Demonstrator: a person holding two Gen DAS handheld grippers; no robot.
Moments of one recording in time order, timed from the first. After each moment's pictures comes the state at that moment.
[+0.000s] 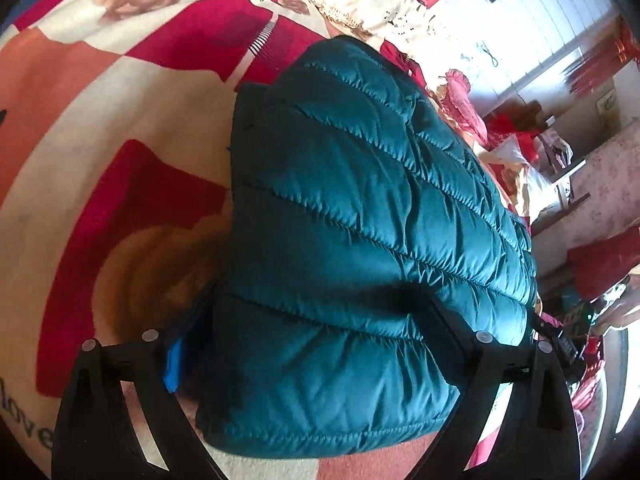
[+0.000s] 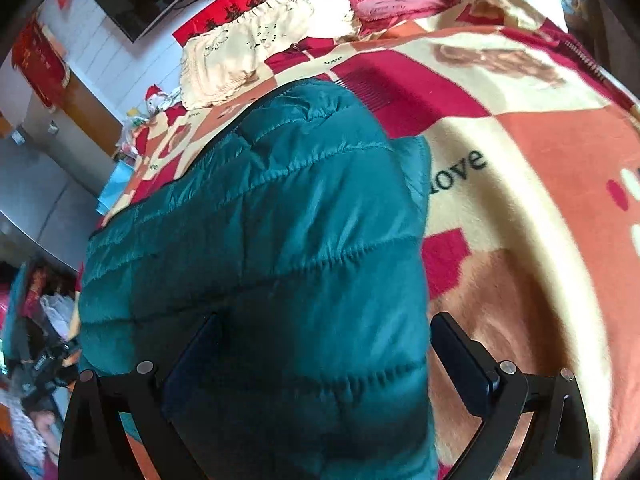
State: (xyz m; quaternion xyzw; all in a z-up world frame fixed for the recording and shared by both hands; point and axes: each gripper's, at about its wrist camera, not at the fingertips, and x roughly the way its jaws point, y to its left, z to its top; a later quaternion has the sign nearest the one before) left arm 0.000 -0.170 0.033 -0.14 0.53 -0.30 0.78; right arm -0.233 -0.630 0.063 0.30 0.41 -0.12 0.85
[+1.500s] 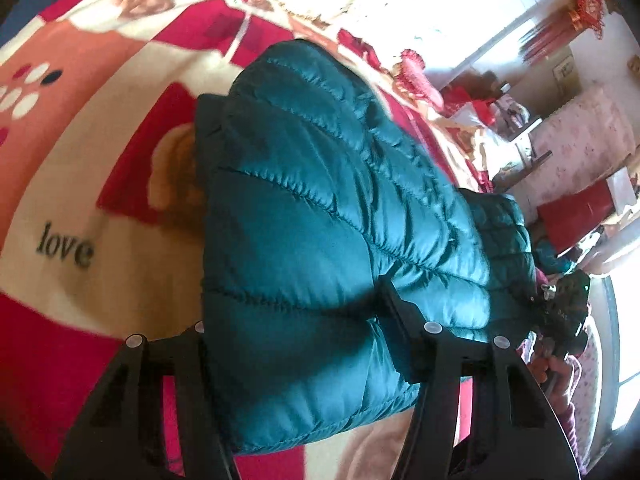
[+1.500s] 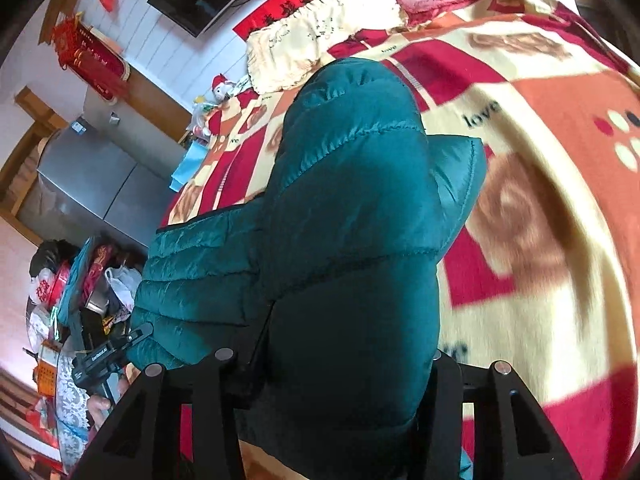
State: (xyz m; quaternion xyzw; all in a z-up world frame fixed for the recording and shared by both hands) left arm -0.115 -0.101 0.063 -0.13 0.52 -0.35 0.76; right arm -0.346 -0.550 0.104 0.34 0.39 -0.02 0.85
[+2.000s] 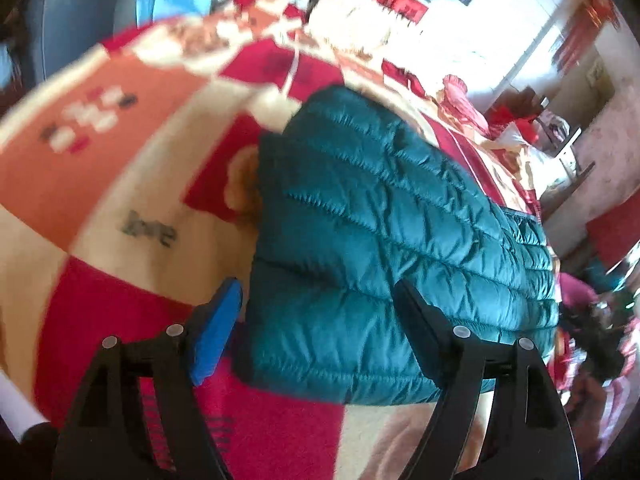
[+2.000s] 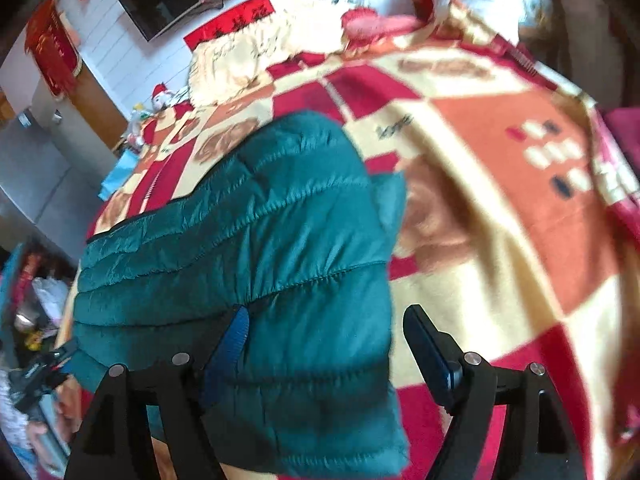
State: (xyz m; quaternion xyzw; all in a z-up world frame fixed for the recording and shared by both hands) left arm -0.169 -0.078 0.093 -0.07 0.46 -0.25 0.85; right arm -0.376 -0.544 0.107 0.26 0.40 -0.18 0.86
